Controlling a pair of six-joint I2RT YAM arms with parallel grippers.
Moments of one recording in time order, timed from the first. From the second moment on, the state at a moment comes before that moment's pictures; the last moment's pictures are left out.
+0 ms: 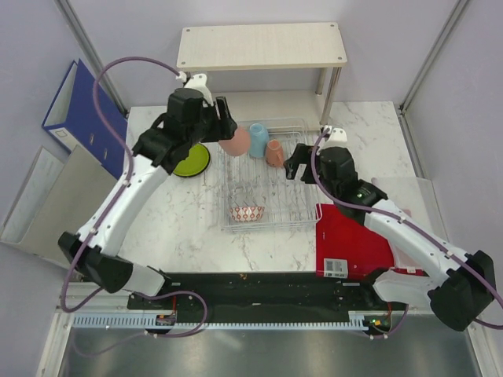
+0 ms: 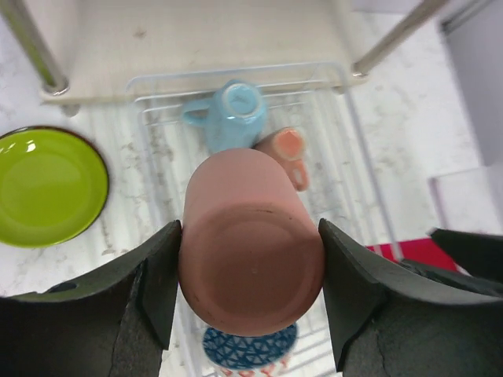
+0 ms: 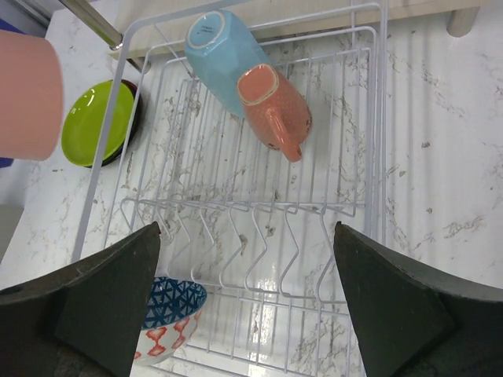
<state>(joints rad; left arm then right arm) -0.52 1.48 1.64 -0.66 -0.17 -0.40 0.61 1.18 0.94 -0.15 0.26 0.52</state>
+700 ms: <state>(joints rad) -0.45 1.21 0.92 0.57 0.80 -1.07 0.58 0.59 0.66 0.00 0.14 0.64</state>
